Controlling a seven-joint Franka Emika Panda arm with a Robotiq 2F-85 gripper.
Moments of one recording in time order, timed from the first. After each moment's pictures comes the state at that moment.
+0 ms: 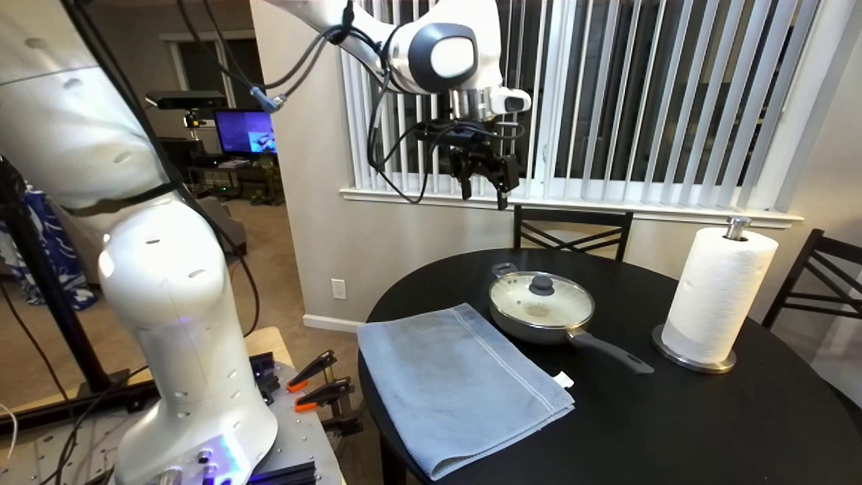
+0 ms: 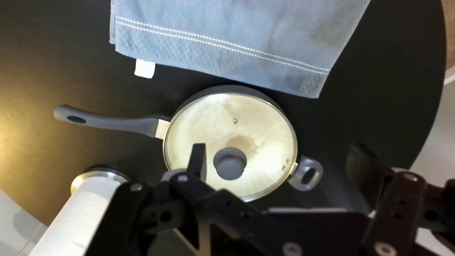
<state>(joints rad) 0.04 -0.25 -0.06 -2.31 0.01 2.23 -0.14</state>
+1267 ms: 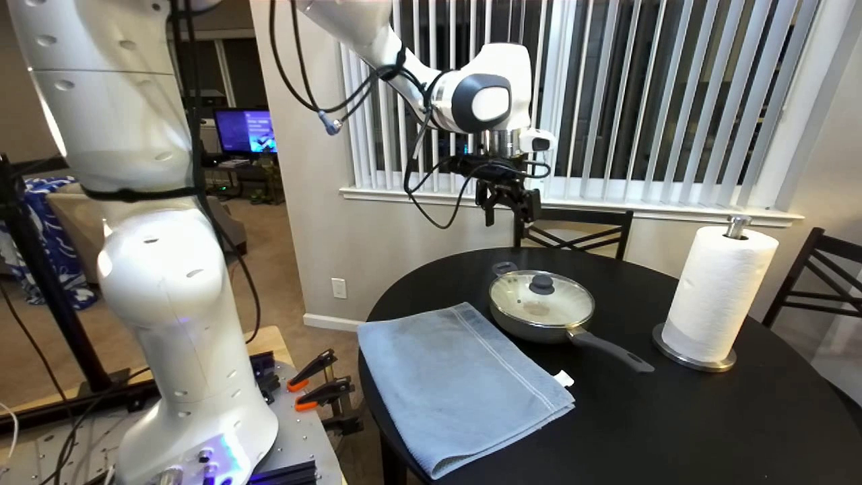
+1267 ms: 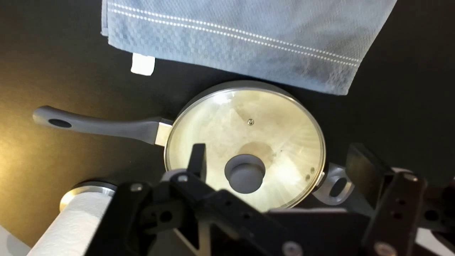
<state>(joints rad) 0.03 0.02 -0.06 -2.17 0.01 2.32 -0.13</state>
